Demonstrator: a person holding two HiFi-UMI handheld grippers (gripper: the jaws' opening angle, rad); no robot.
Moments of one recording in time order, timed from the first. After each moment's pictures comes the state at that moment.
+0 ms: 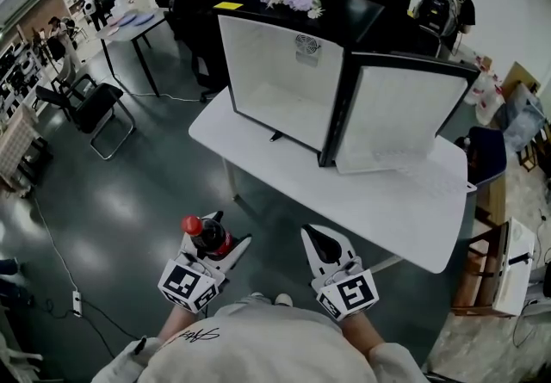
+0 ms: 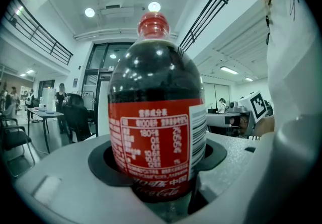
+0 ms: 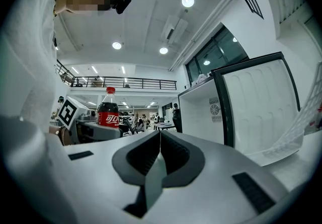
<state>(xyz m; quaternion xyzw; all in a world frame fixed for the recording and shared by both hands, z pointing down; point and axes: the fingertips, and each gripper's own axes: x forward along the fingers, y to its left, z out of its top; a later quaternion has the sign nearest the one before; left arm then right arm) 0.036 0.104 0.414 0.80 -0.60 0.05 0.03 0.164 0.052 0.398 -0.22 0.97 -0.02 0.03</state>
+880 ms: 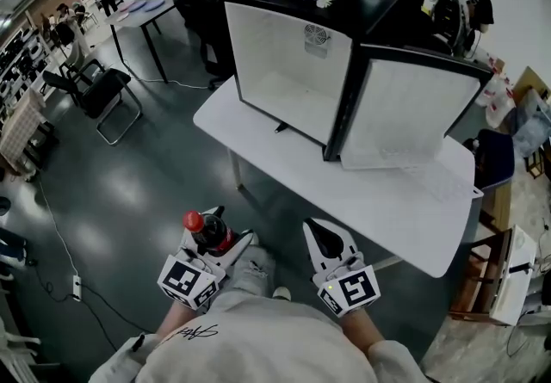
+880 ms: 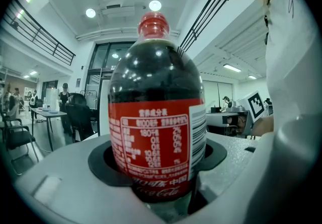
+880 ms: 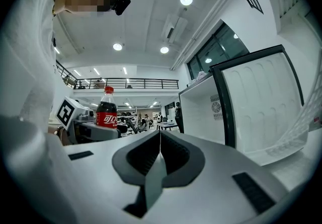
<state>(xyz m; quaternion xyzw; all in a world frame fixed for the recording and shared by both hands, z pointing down) 0.044 0.101 0.420 0.79 -0.61 0.05 0.03 0.168 0.039 0.406 -0.21 0.98 -0.03 0.03</state>
